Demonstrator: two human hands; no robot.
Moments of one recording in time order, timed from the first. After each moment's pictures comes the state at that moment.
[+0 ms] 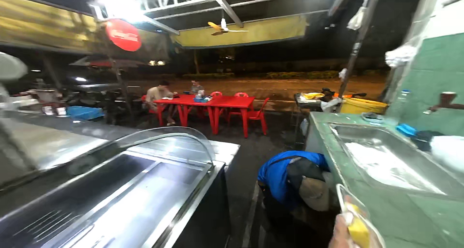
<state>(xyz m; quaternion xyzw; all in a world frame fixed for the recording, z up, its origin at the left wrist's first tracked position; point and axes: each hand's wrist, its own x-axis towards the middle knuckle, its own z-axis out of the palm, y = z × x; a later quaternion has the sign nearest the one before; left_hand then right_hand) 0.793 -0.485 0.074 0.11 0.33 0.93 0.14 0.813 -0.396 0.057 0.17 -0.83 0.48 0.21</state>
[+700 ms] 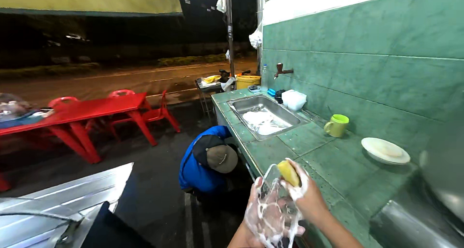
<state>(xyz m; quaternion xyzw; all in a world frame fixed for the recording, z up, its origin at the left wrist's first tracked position) 0.774 -0.455 0.044 0.16 0.21 0.79 0.56 0.833 -0.300 0.081 -0.16 -0.86 0.44 0.20</state>
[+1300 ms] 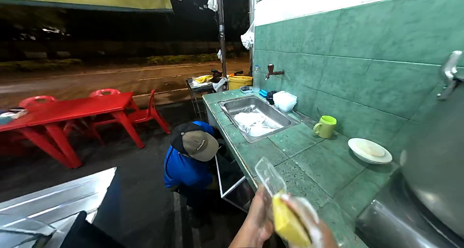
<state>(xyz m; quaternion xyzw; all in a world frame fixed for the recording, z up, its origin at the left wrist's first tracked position) 0.785 -0.405 0.061 -0.02 0.36 0.84 0.41 0.917 -0.324 0.088 -0.01 -0.88 0.38 0.27</state>
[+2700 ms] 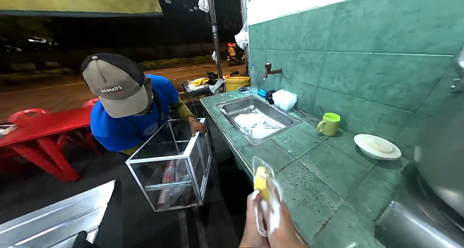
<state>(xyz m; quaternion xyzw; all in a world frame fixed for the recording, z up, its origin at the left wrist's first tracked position) 0.773 -0.446 0.056 0.13 0.34 0.89 0.29 0.809 -0.378 0.047 -0.11 -0.82 0.47 0.29</state>
